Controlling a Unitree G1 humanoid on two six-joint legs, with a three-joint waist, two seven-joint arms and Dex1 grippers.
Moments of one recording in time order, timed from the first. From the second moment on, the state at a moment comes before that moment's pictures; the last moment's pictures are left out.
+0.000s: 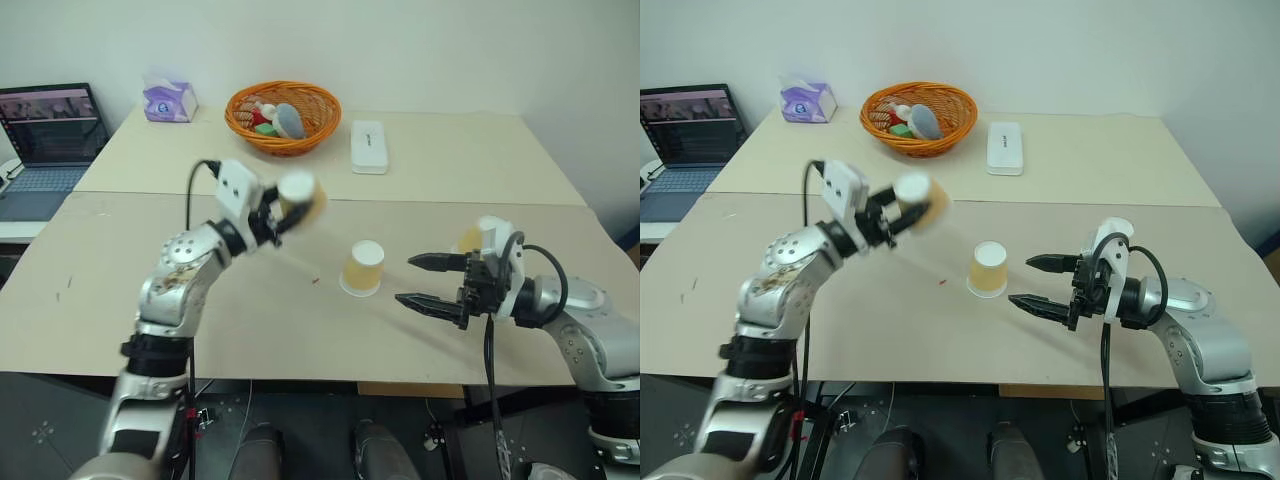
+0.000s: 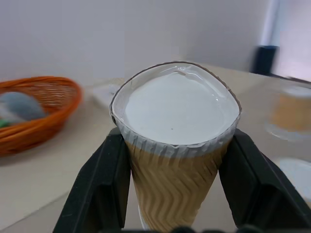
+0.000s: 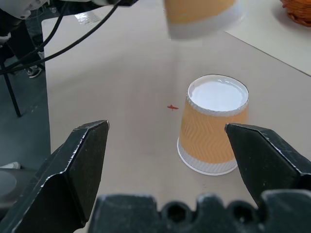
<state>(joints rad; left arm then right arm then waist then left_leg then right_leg) -0.54 0.46 -0.02 -0.09 -0.42 0.43 -0.81 -0.26 -0.75 -0.12 -0.23 0.60 0.49 1.08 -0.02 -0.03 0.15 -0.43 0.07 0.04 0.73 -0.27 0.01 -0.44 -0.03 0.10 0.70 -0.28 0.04</state>
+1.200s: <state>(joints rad) -0.71 0.46 -0.13 0.42 -0.29 0.19 -1.20 -0.21 -0.77 -0.17 -0.30 0.64 0.51 1.06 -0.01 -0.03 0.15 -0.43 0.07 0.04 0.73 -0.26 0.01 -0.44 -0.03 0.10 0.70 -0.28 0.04</state>
